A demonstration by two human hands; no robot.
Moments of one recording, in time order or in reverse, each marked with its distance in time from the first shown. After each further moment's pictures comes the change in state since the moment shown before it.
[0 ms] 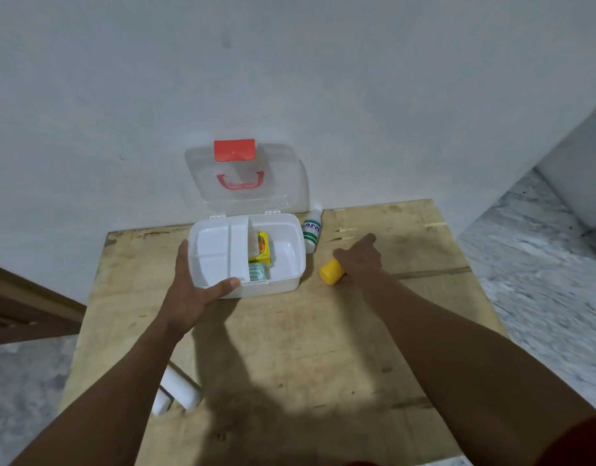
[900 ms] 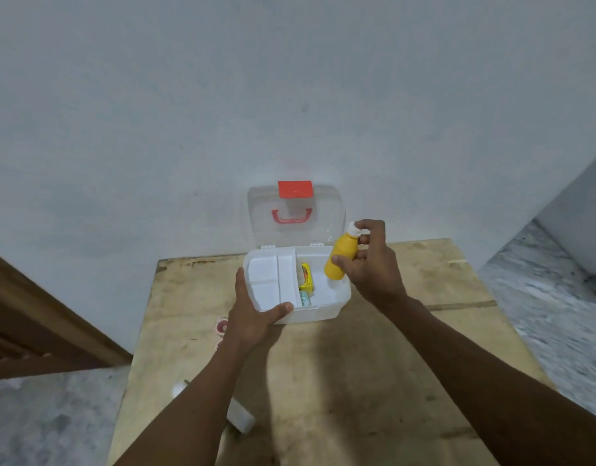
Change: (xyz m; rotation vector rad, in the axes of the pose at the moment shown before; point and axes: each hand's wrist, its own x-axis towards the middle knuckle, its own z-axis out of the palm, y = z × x) left_hand -0.005 -0.001 -0.002 -0.047 0.029 0.007; right_hand -0.107 -0.057 -0.005 0.204 0.113 -0.763
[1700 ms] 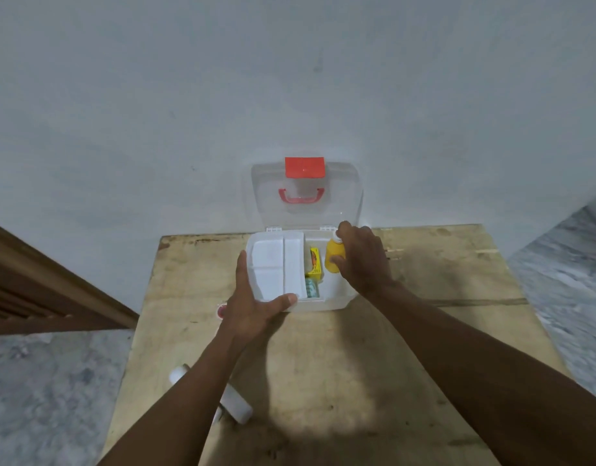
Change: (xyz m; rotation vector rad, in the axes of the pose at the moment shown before) left_hand 0.004 0.008 0.003 -0.039 -0.059 0.093; right_hand 0.041 0.050 0.052 -0.623 -0.152 -0.295
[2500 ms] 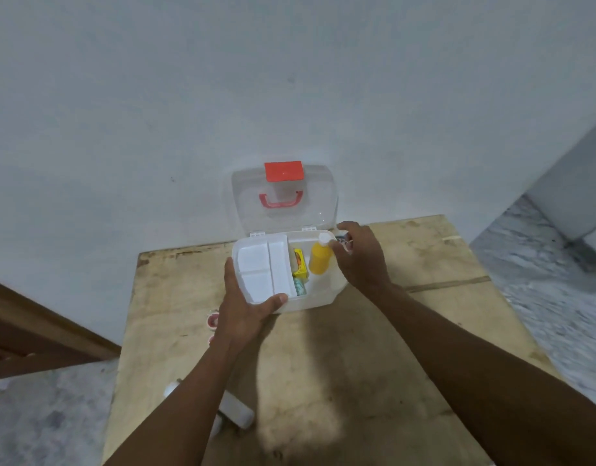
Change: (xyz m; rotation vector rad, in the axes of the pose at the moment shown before) left_hand -0.004 -0.003 -0.003 0.050 0.033 -0.012; right_hand -0.022 0.006 -0.007 0.376 0.129 0.344
